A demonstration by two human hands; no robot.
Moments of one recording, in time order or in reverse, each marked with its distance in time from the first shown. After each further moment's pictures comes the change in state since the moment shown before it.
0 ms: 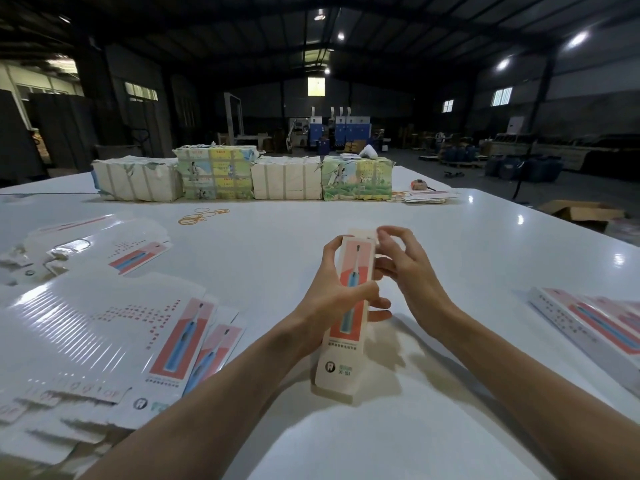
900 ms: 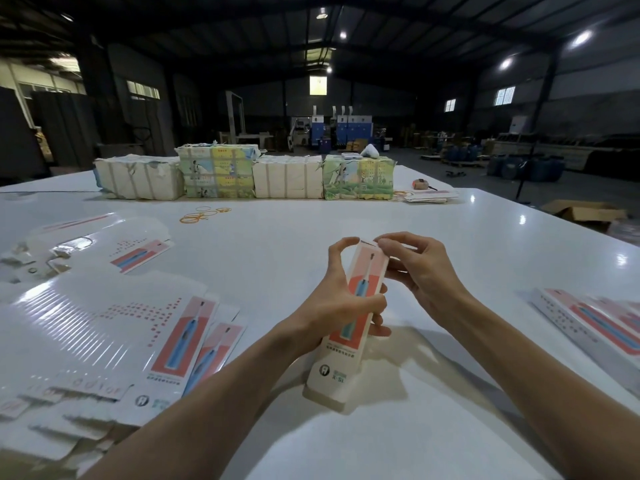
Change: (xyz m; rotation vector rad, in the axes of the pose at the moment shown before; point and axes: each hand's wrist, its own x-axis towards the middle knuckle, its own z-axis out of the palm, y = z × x) left_hand -0.004 -0.004 -0.004 0.141 -0.146 0.020; right_hand 0.006 -0.010 -0.018 0.185 0.032 0.057
